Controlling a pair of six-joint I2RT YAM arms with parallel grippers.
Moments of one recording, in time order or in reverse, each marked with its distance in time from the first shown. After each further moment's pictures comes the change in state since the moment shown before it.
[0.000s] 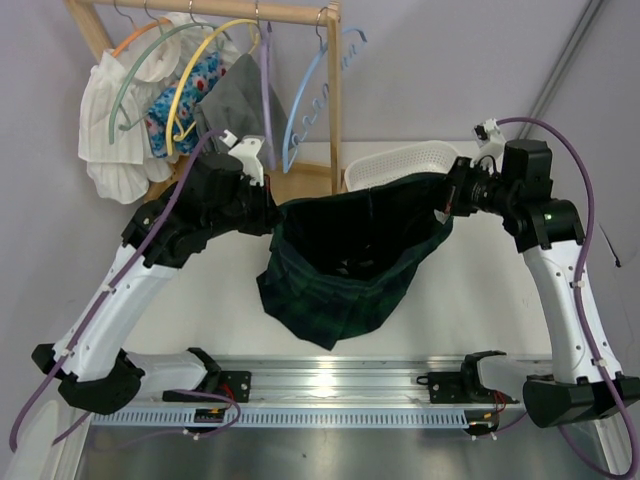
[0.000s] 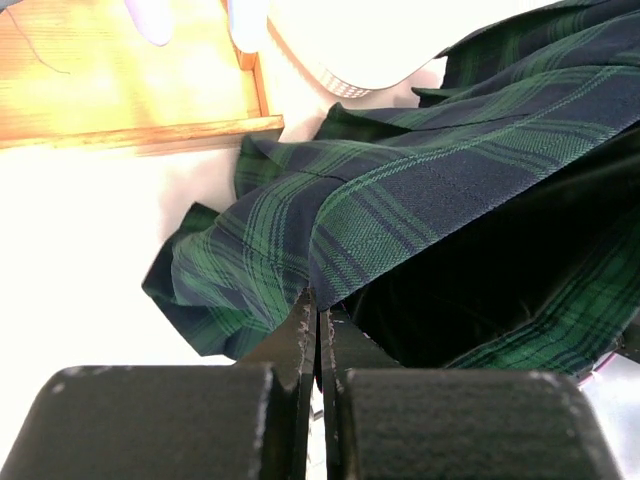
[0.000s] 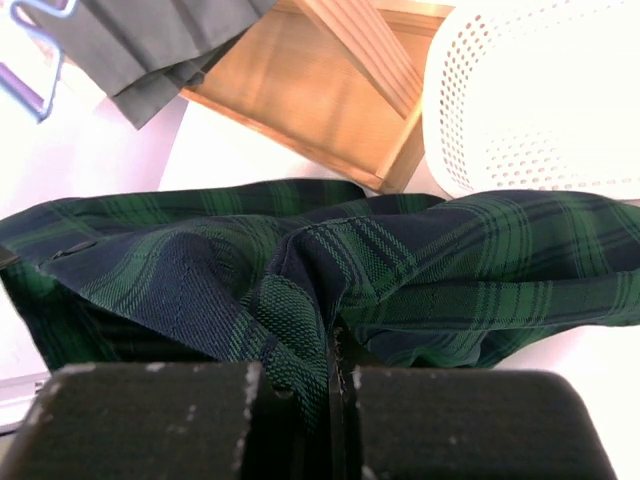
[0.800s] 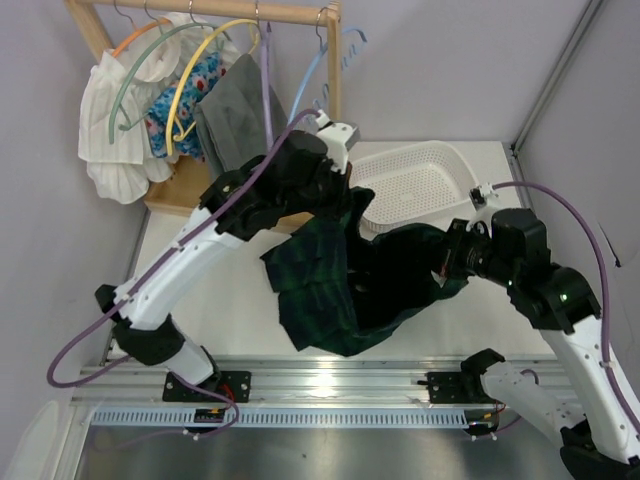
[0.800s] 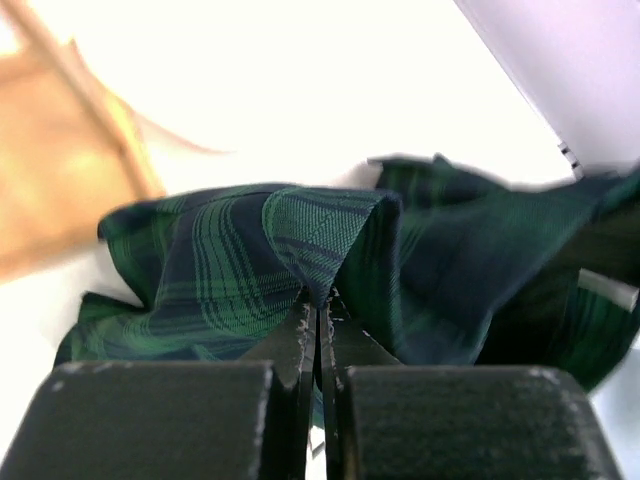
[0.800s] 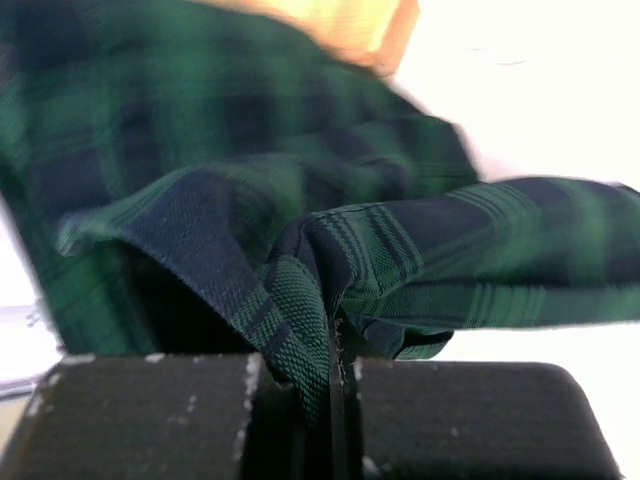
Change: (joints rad) left arm -0.233 0.316 0.290 0.074 -0.002 0.060; right arm 0.282 -0.335 -0.237 -0.134 0.299 0.159
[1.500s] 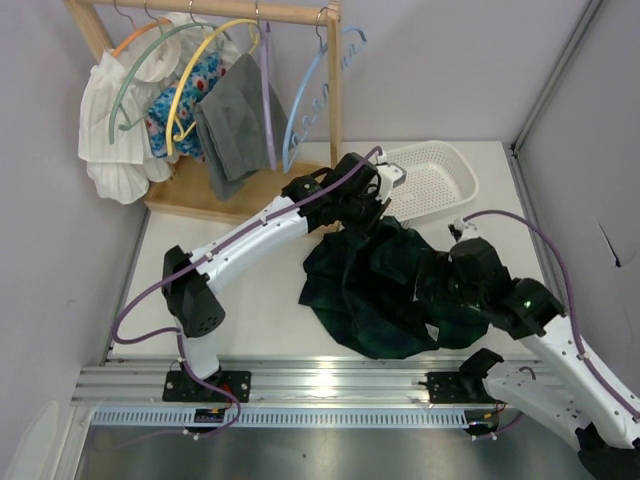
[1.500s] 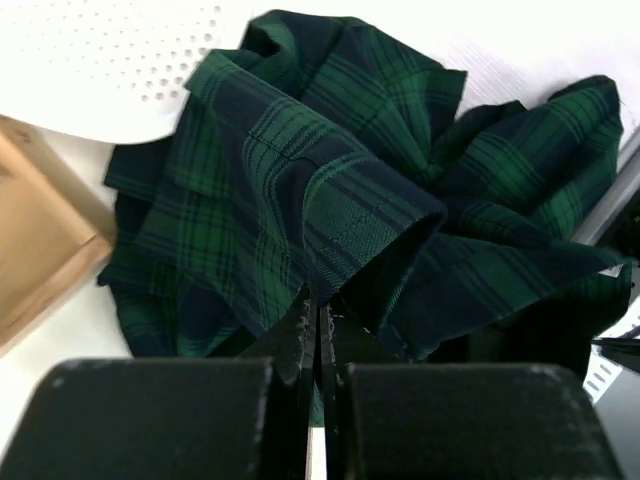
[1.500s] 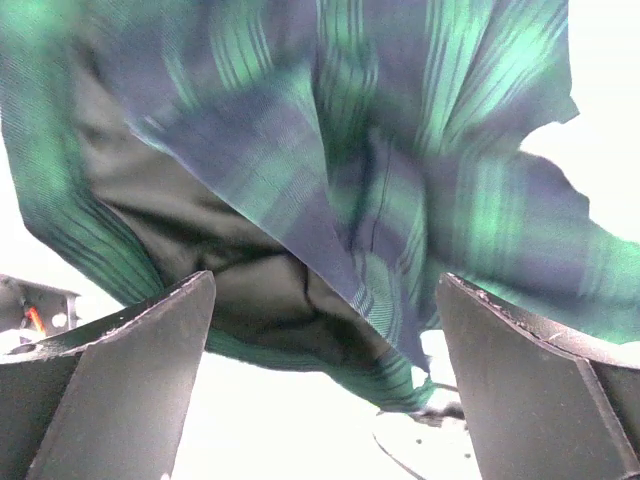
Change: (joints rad) left arm 0.034 0.306 -0.096 0.160 0.188 0.243; right arm 0.221 -0.106 -0.346 -0.011 0.333 0.133
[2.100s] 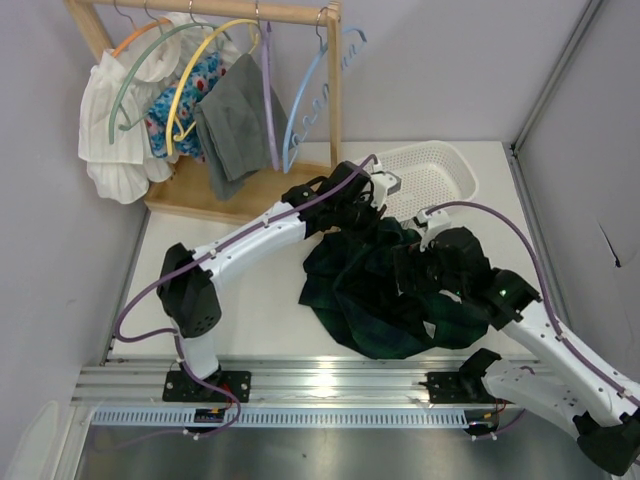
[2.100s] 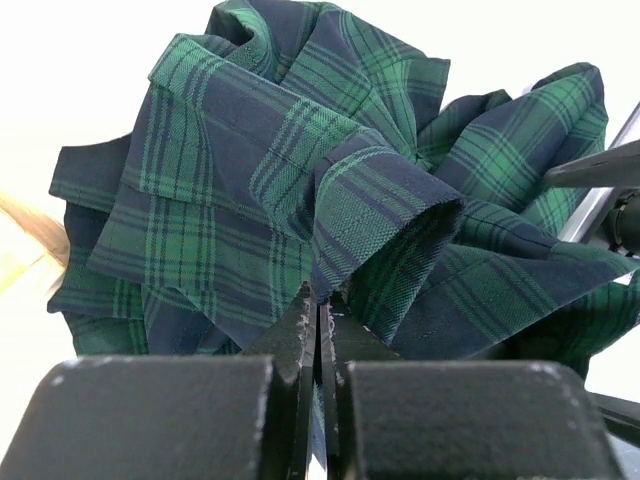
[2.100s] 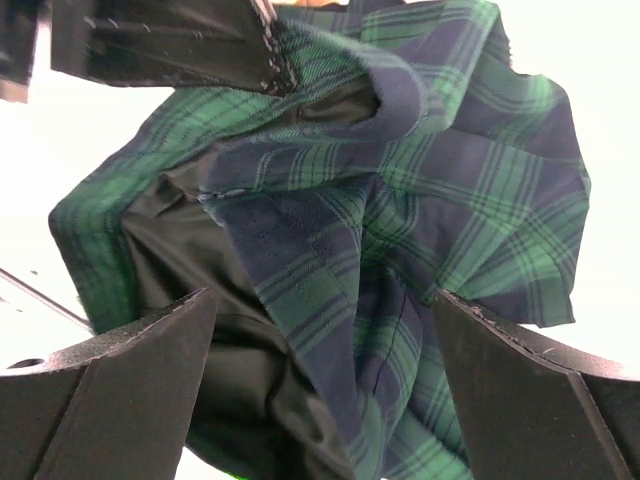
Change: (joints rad) left arm 0.027 -0.019 -0.176 0.162 0.121 0.001; right arm 0.040 0.112 0.014 0.289 -0.027 -0.391
